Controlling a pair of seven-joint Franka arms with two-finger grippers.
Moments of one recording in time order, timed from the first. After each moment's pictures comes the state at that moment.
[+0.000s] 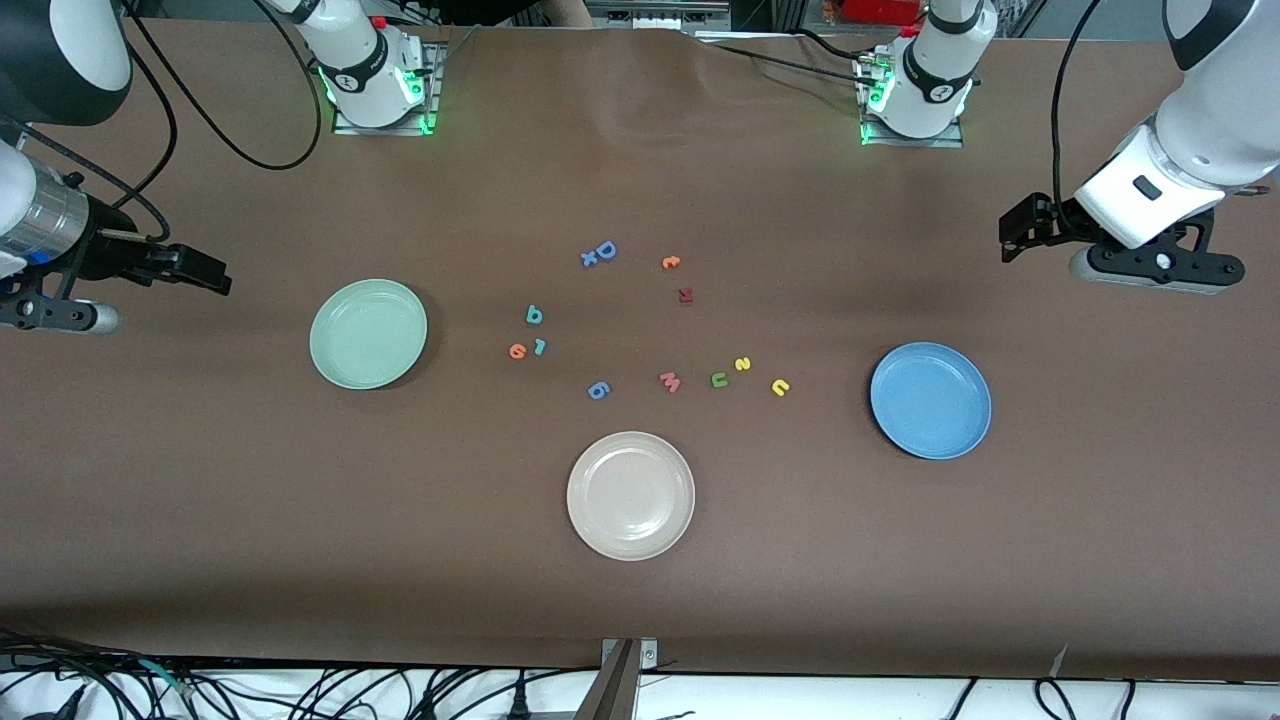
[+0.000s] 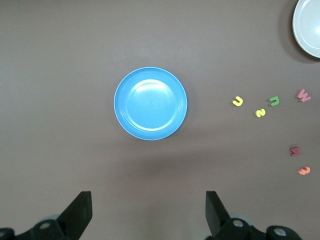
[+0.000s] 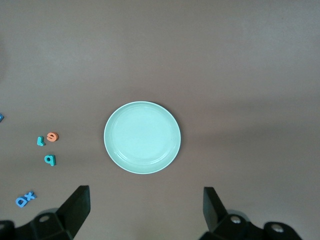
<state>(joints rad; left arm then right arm) -0.01 0.00 -0.12 -1.69 0.01 1.63 -0.02 0.06 0.11 -0.05 -1.64 0.02 1.64 0.12</state>
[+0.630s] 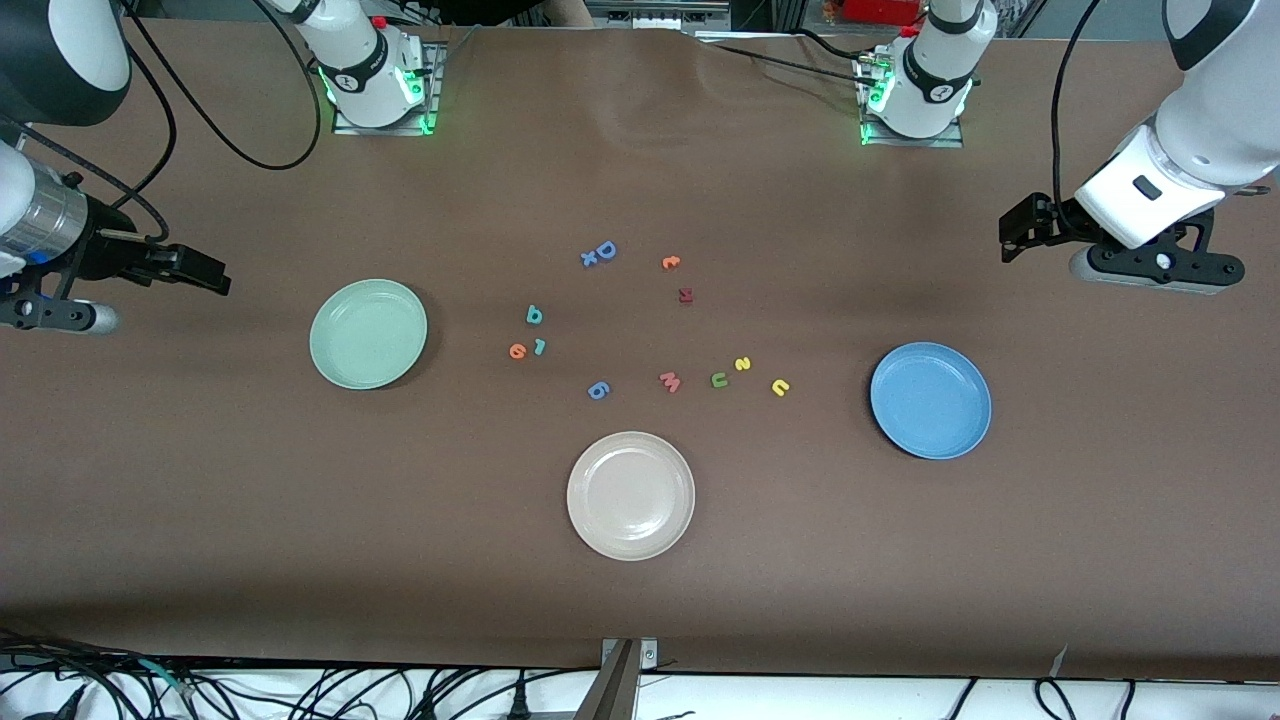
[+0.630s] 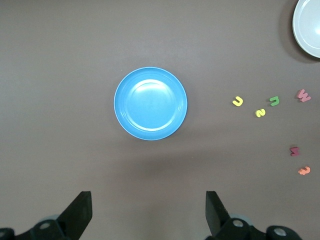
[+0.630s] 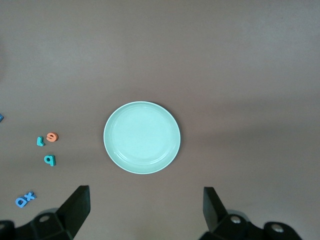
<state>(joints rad) -0.01 0.00 -0.12 -1.69 0.01 1.63 -0.02 0.06 0.11 -0.05 -1.64 0.02 1.64 0.12</state>
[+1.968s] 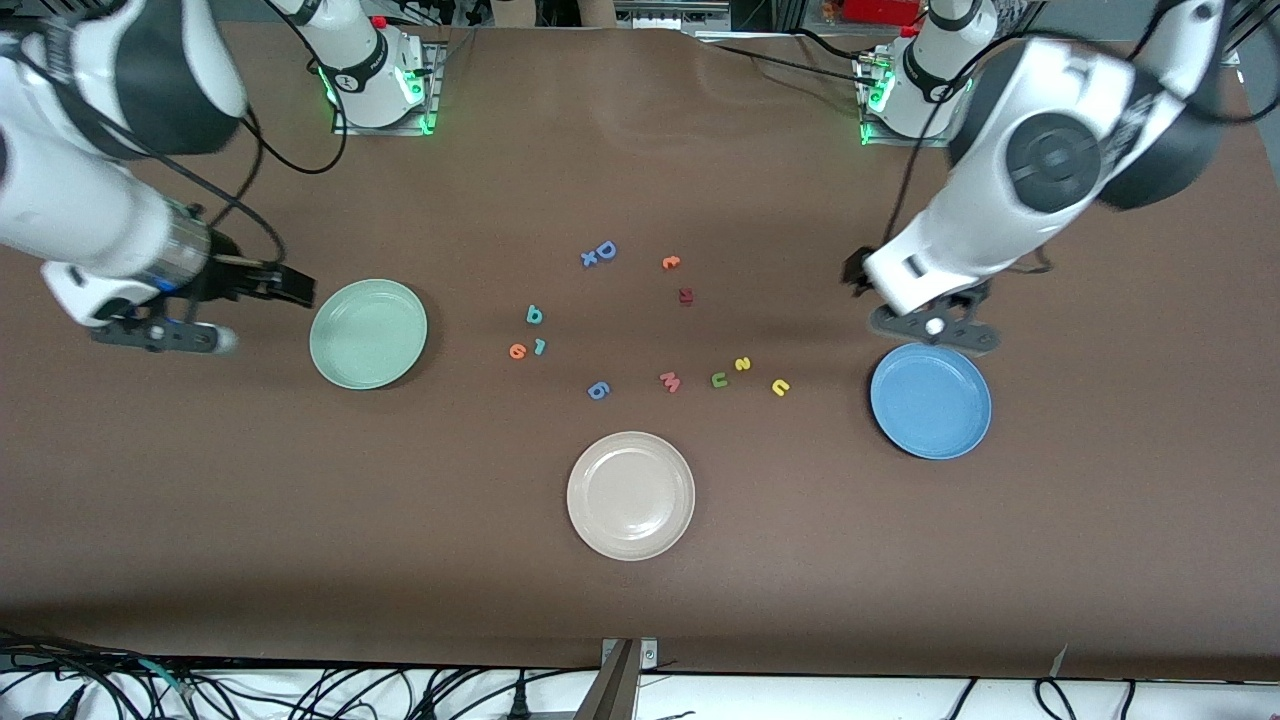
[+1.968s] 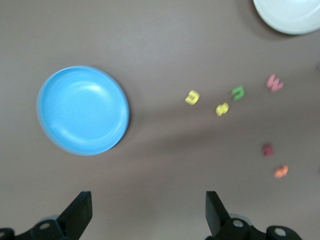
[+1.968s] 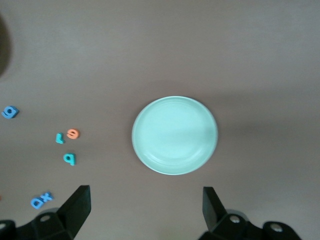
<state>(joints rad) -0.24 0.26 -0.15 -1.64 0.01 1.76 -0.21 0.22 0.20 -0.03 -1.64 0.03 1.70 0.29</state>
